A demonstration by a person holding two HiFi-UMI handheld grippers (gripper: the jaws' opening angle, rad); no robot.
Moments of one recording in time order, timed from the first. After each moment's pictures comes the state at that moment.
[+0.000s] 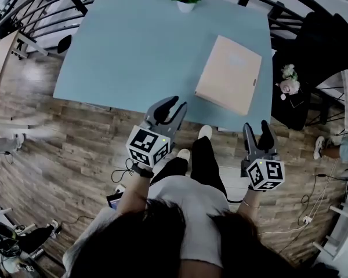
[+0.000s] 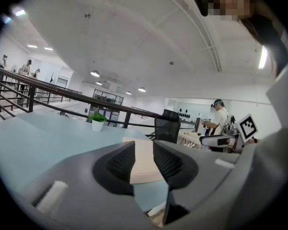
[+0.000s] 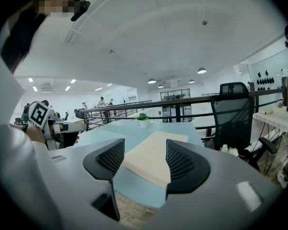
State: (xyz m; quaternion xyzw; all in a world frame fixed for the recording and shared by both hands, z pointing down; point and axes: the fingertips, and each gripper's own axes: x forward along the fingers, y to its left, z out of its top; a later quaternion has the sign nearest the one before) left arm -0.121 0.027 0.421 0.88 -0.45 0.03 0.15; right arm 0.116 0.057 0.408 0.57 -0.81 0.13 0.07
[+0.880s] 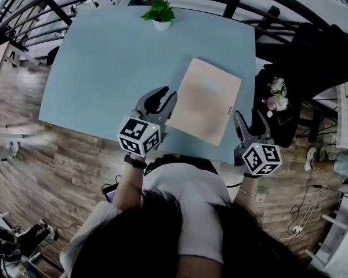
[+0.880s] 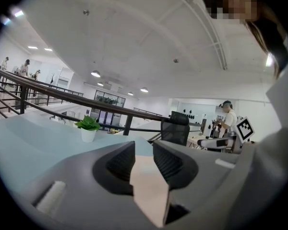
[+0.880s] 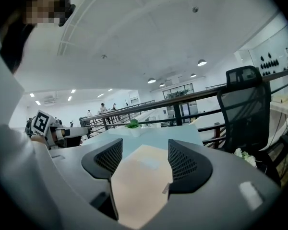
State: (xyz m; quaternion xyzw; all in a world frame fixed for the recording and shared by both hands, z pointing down) left arm -0.053 -0.142 0.410 0.87 -0.46 0.03 0.15; right arm 0.187 -0.123 0.410 0.53 -0.83 0.17 0.04
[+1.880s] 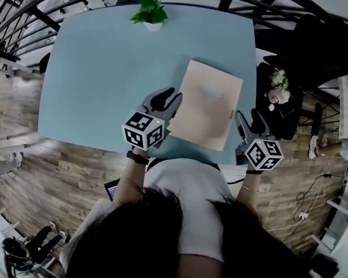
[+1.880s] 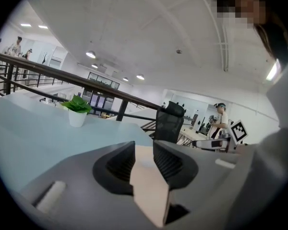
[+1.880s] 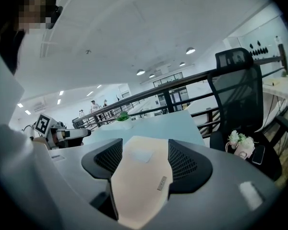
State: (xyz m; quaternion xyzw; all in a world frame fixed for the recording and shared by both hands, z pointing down) left arm -0.038 -0.193 0.459 0.89 -0.39 0.07 0.23; right arm 0.196 -0.156 0.460 0.56 -0.79 0.25 0.06
